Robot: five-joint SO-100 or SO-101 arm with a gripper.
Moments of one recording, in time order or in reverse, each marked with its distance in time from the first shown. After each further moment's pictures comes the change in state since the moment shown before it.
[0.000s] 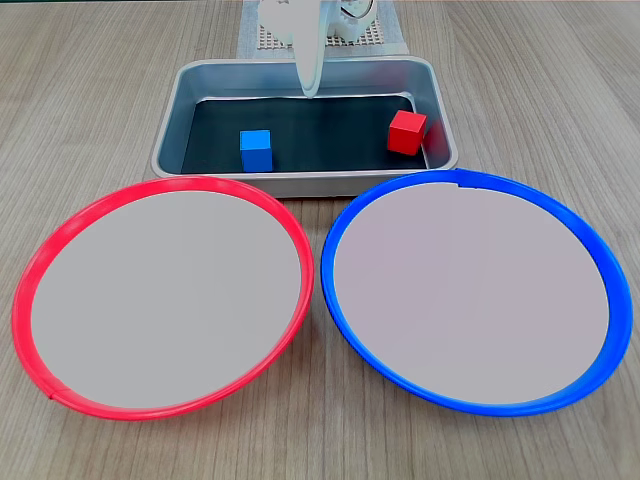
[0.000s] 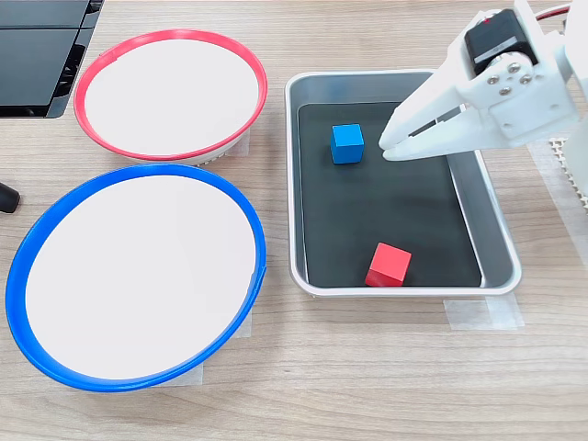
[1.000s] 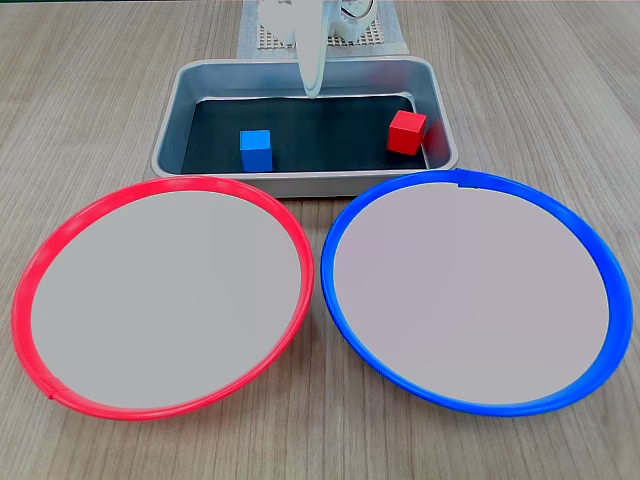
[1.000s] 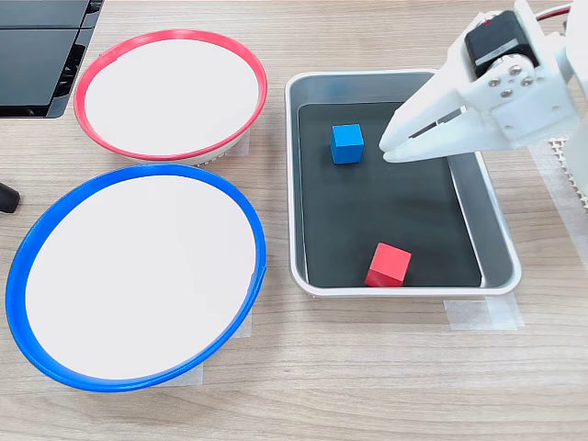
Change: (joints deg) arm -0.6 0.0 0.0 0.2 -0.6
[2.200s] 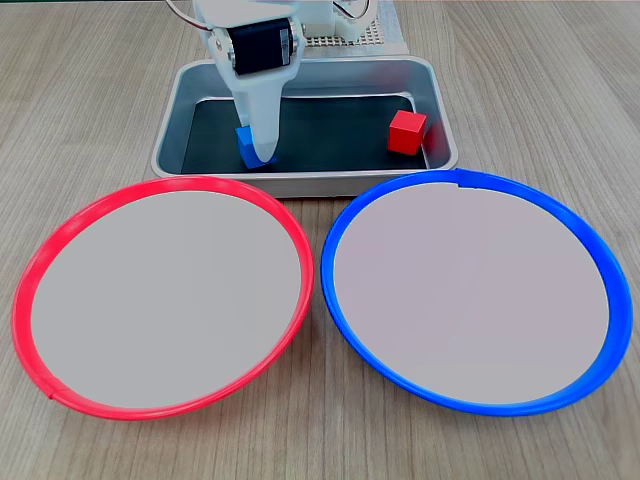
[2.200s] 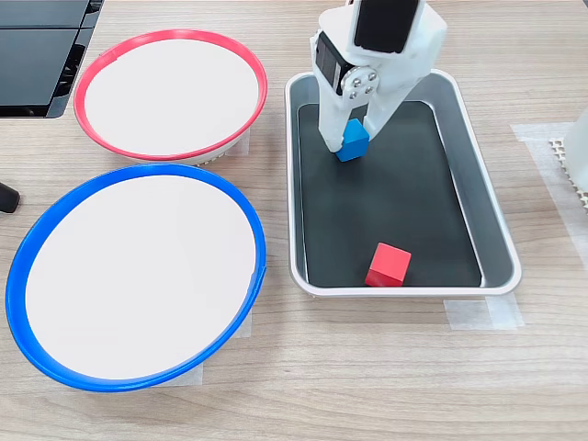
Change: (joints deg) arm 9.1 -100.6 -65.0 10.3 -37.9
